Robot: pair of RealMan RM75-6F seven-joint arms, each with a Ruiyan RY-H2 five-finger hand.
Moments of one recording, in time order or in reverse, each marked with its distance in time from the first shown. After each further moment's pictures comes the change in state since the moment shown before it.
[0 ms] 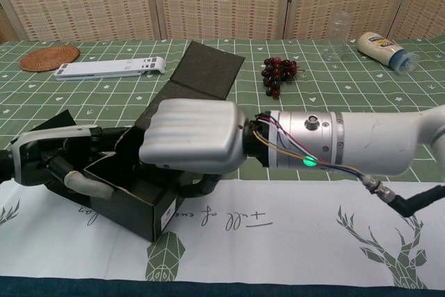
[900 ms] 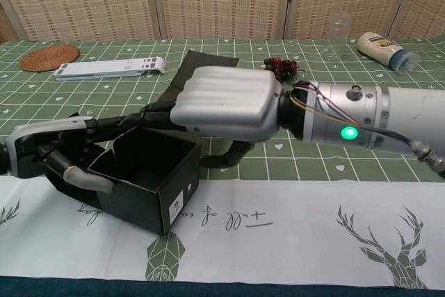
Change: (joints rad) left arm 0.020 0.034 -0.036 -0.064 -0.042 -0.009 0.139; right arm -0.073 0.158 0.028 -0.203 0.103 -0.007 -0.081
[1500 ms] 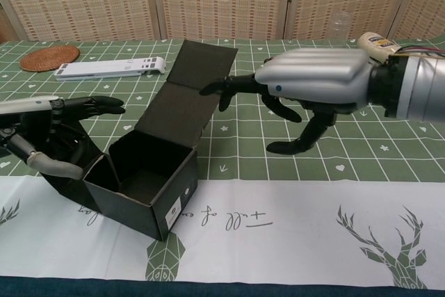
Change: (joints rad) left arm 0.049 0.144 -0.020 -0.151 -0.032 0.031 0.180; right arm -0.136 0.266 -0.019 -0.302 0.192 -0.066 0.113
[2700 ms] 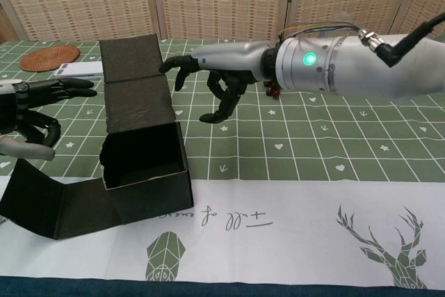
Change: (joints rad) left arm 0.078 0.077 -0.041 -0.065 -0.008 0.033 0.022; right arm 0.162 -0.227 0.254 0.217 0.375 -0.285 0.026
